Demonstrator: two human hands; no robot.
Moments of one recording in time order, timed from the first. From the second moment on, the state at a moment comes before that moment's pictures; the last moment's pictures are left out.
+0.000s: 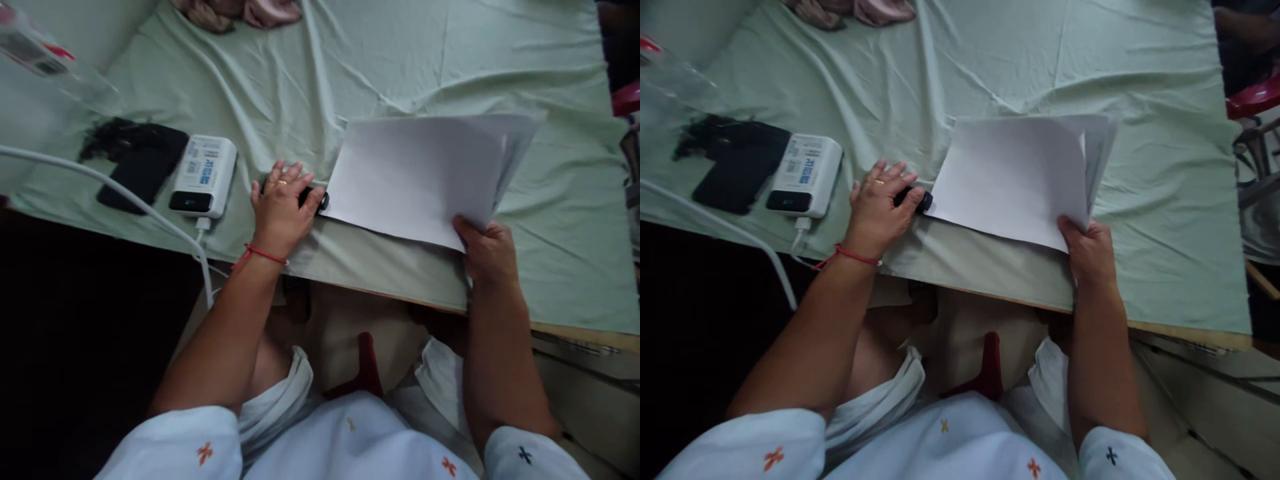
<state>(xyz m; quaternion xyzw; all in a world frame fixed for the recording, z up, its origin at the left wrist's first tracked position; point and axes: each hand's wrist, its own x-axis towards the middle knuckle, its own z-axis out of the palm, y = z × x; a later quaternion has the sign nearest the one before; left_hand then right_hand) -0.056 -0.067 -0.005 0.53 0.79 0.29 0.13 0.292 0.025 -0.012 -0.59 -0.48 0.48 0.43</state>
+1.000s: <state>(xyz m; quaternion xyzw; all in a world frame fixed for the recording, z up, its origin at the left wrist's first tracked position) 0.066 -0.026 -0.010 0.38 0.58 0.57 0.44 0.385 0.019 0.002 -0.61 -0.39 0.44 0.54</state>
